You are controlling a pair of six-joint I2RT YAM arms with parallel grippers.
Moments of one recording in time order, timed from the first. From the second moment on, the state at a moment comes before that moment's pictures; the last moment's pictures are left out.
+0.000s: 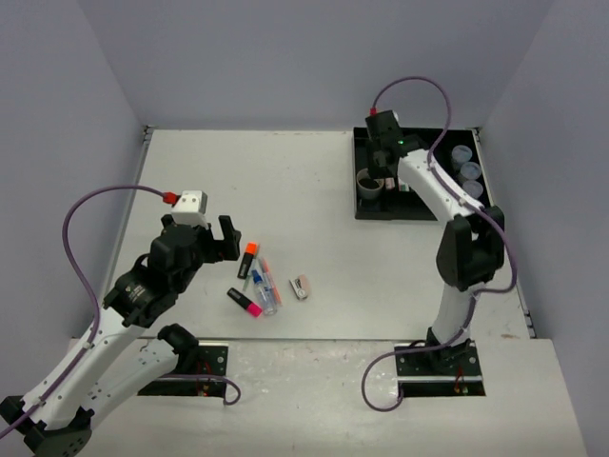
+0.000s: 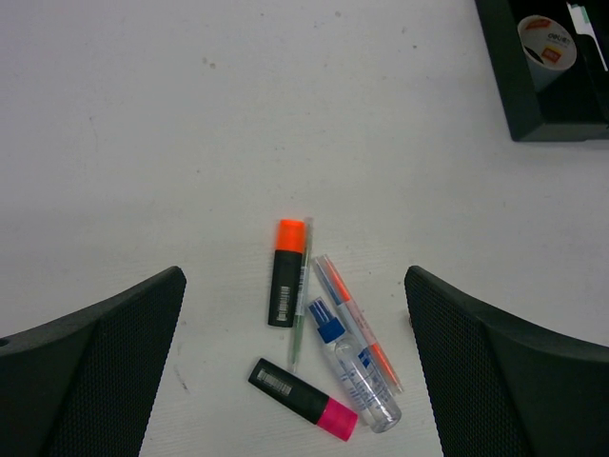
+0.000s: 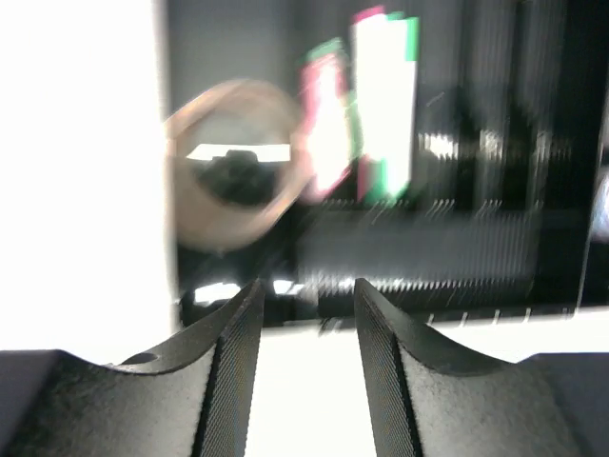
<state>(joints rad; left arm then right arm) -0.62 0.65 0.81 -0.61 -0.38 -0.38 0.31 1.96 1.76 -0.75 0.36 0.17</state>
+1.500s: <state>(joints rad) -0.62 0.60 0.81 -0.62 -0.51 -0.38 1.20 2.00 1.46 -0.55 0.14 0.62</state>
